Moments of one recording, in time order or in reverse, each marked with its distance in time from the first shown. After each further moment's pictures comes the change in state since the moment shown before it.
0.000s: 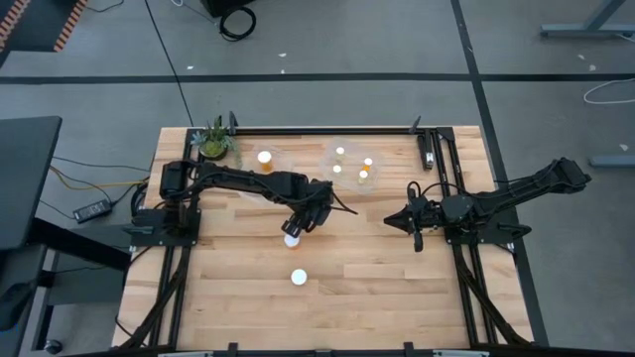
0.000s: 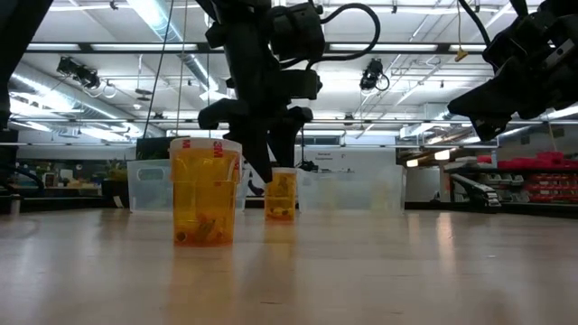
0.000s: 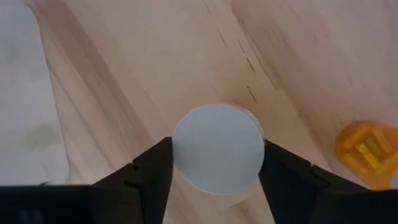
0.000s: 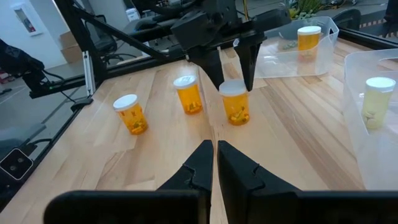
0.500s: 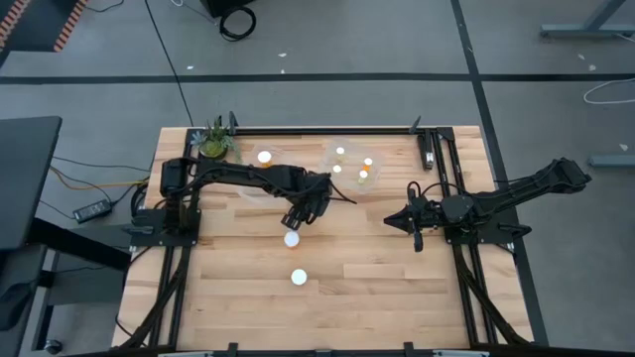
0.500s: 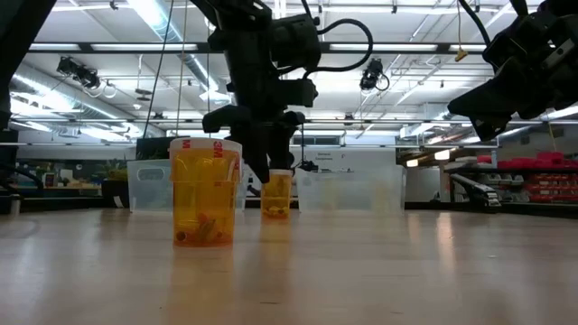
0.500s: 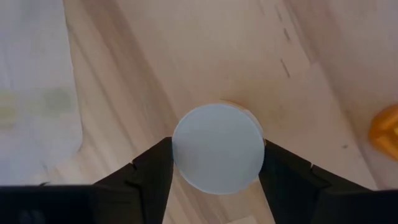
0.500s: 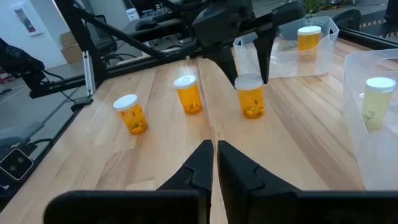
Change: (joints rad) left arm 0.051 -0.003 0.001 -0.023 -0.029 -0.022; right arm 0.000 0.000 0.000 0.000 0.000 0.000
